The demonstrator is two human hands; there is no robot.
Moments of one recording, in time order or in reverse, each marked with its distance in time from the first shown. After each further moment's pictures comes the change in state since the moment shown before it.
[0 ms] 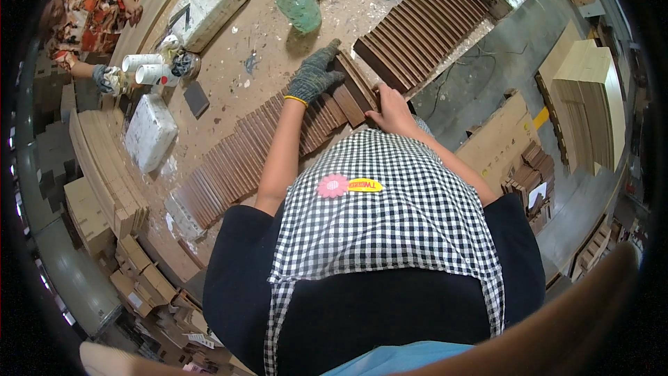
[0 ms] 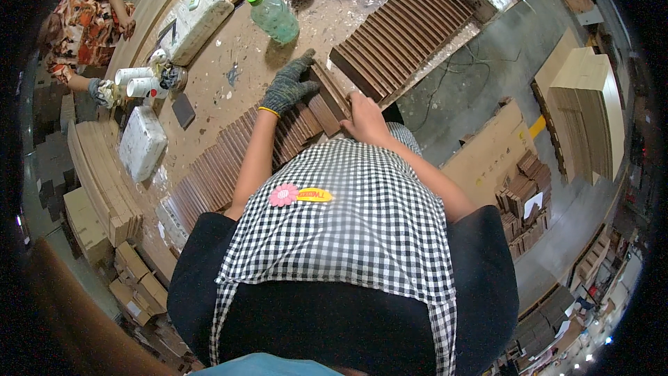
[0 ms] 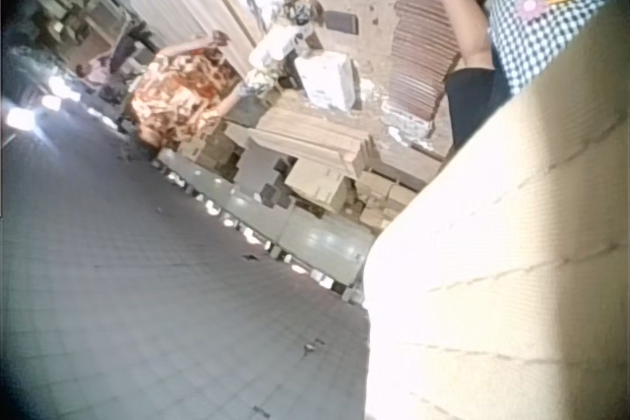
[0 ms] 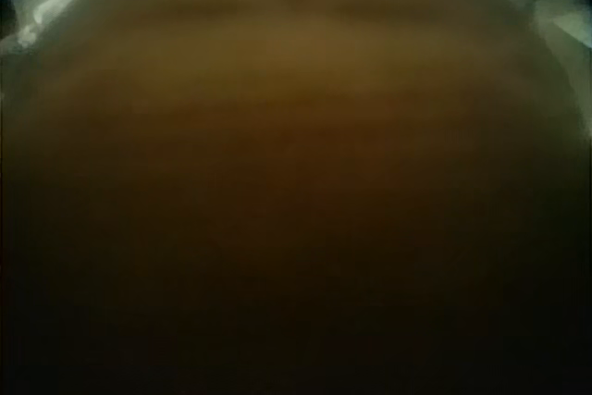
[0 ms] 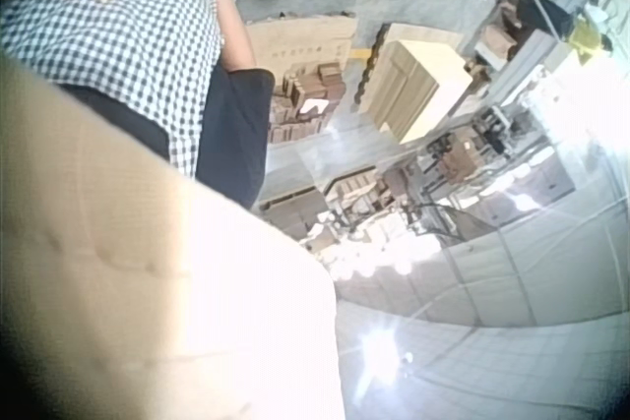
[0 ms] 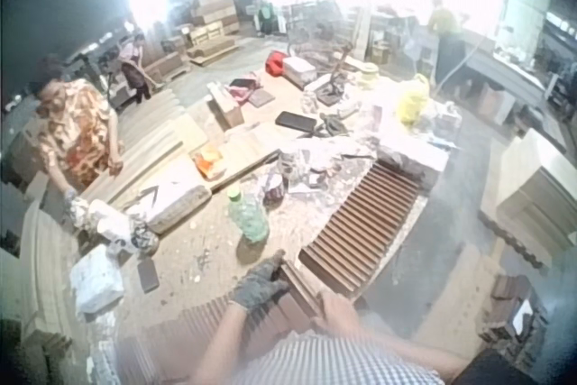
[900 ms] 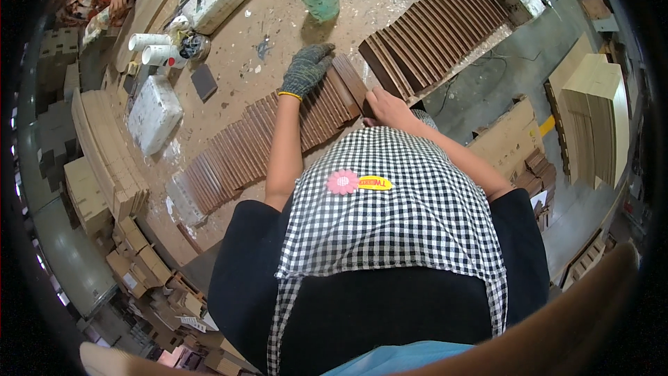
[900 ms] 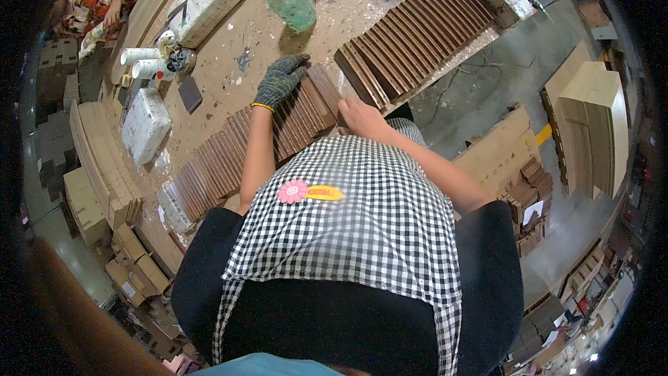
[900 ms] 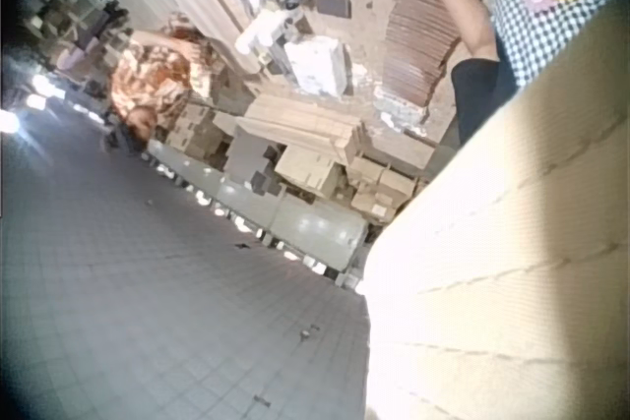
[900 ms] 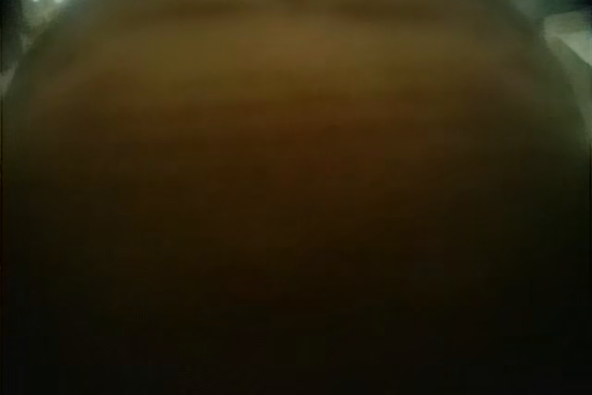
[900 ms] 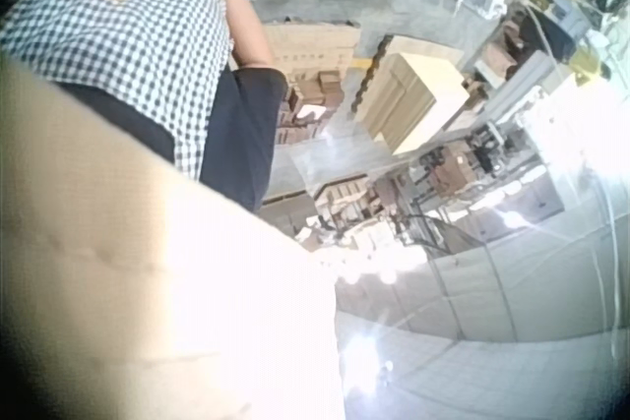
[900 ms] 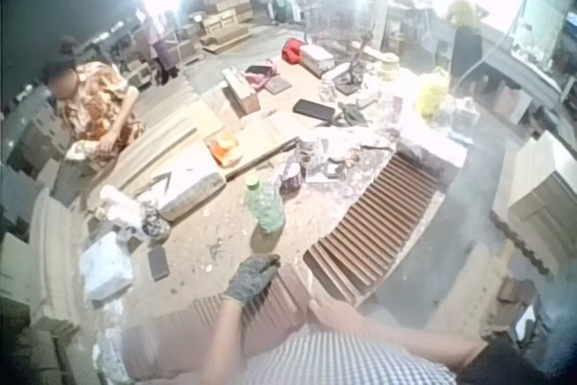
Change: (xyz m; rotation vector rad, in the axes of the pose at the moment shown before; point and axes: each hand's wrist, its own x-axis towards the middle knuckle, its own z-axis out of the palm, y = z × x) left_hand -0.020 -0.038 -0.028 0.256 0.101 -0.036; right_hand 0.013 -0.007 0.022 -0.151 -0.210 -0.352
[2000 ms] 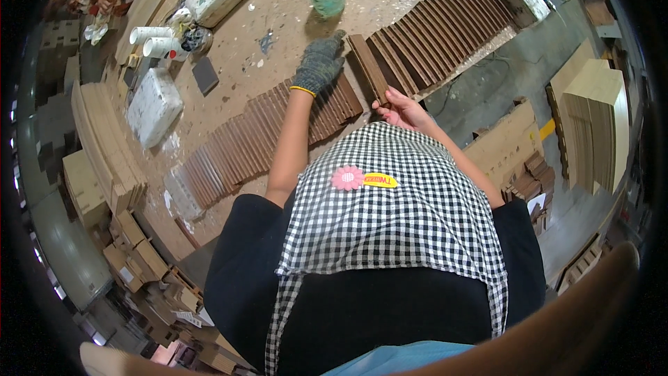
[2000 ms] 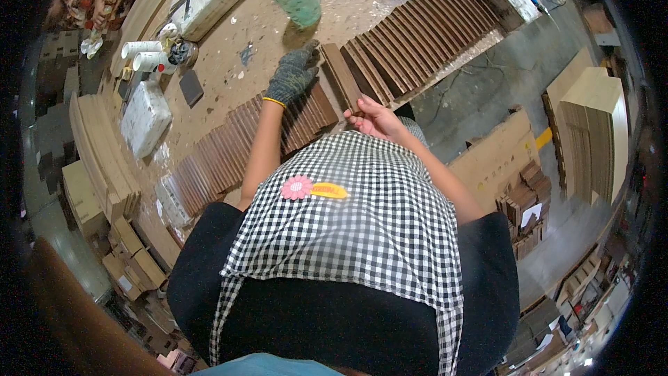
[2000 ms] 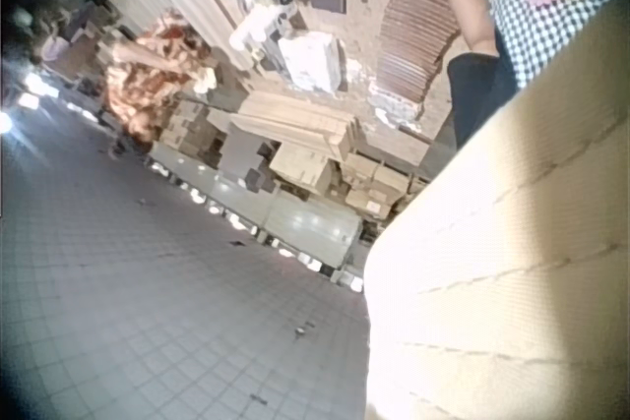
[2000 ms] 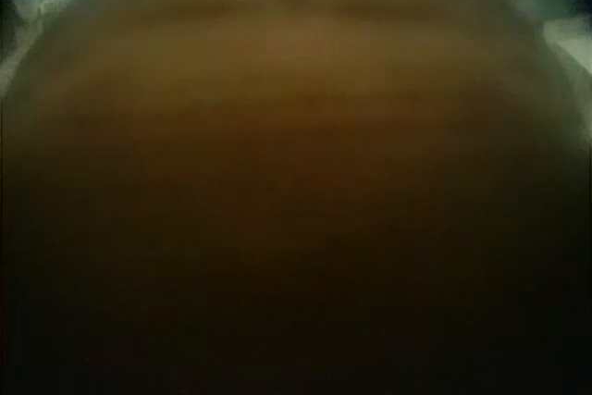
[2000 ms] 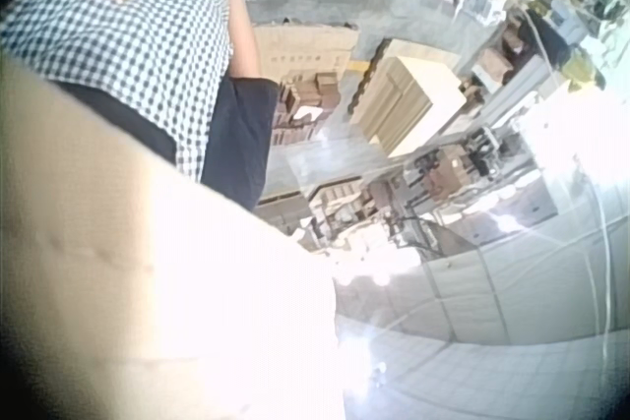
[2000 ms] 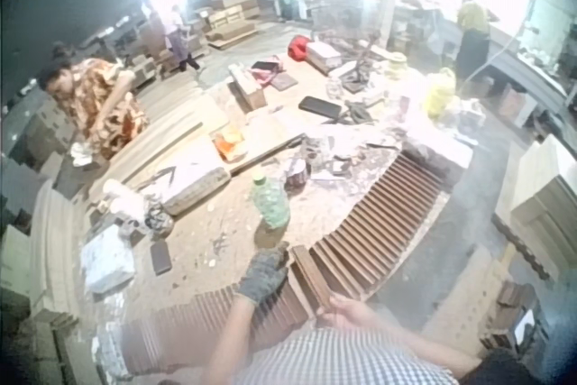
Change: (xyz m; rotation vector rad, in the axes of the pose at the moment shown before) left_hand 0.007 0.033 0.005 0.135 -0.050 0.007; right_hand -0.020 0.027 0.008 2.377 -0.091 0.373
